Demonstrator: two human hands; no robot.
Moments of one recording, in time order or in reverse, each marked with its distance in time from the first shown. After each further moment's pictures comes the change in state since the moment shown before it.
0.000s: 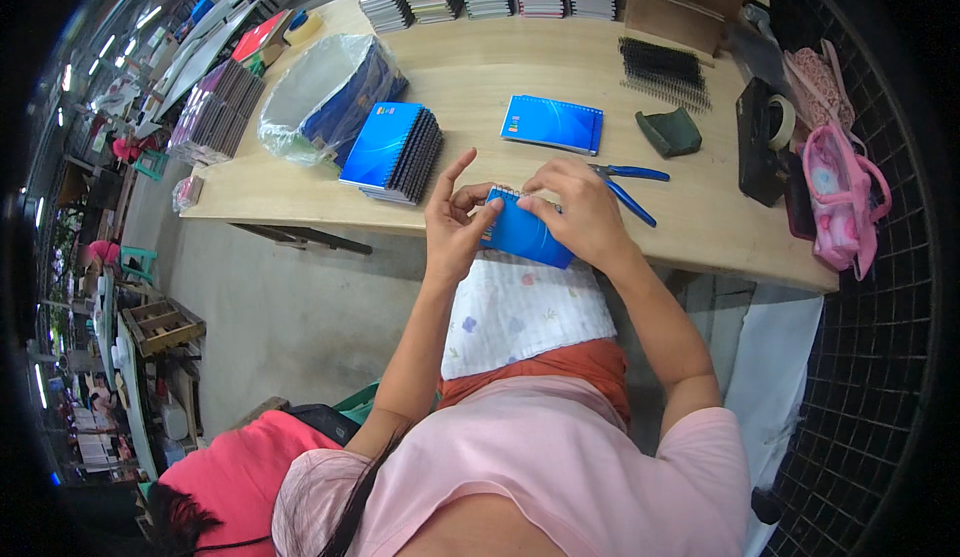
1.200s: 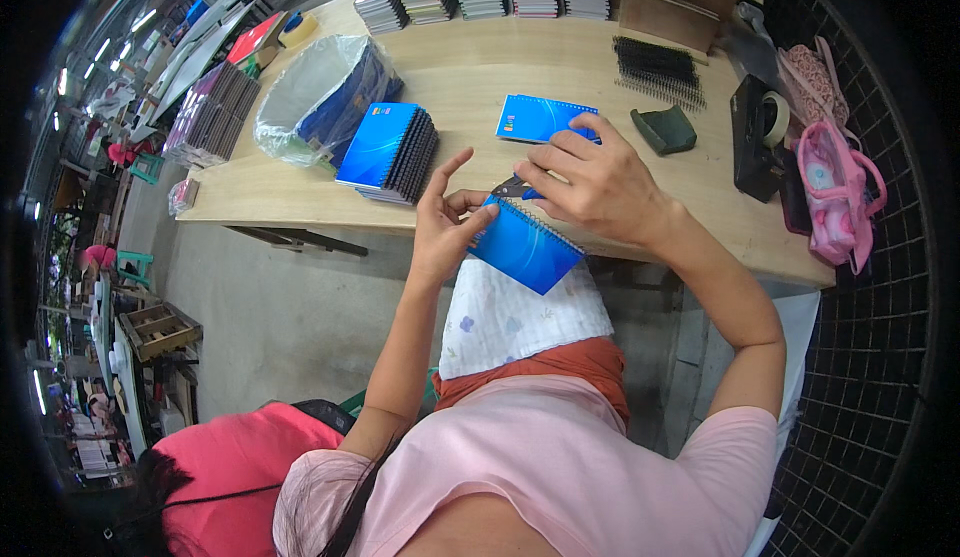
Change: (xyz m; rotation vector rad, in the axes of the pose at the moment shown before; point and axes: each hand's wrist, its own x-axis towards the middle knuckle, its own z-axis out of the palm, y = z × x) left_hand 0.000 0.018 -0.005 0.072 -0.075 -0.141; right_hand 0.025 -0.017 -0.056 -0.611 -0.099 -0.672
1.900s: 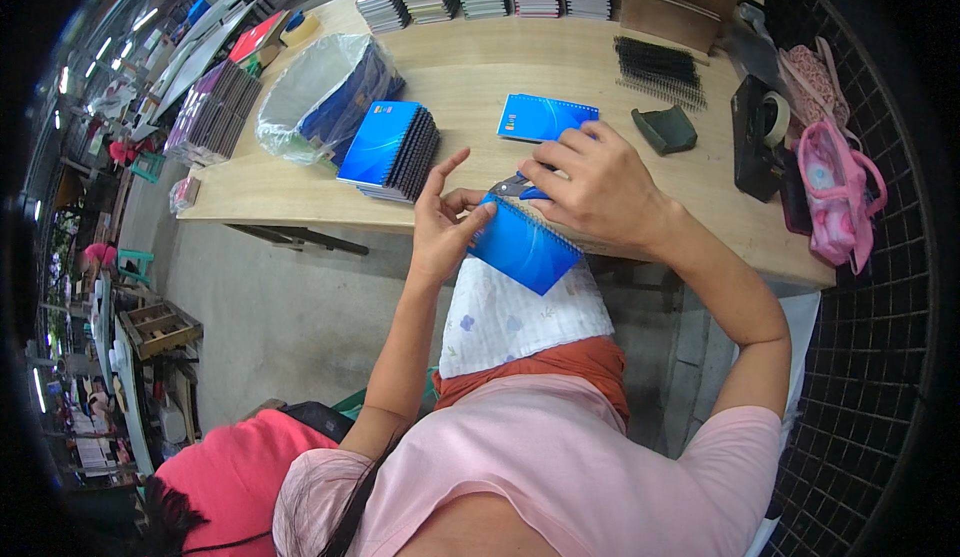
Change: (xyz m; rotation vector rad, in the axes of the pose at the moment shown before) left_hand -0.003 -0.004 -0.005 0.015 0.023 0.026; right_hand 0.000 -0.005 -0.004 0.130 -0.108 0.117
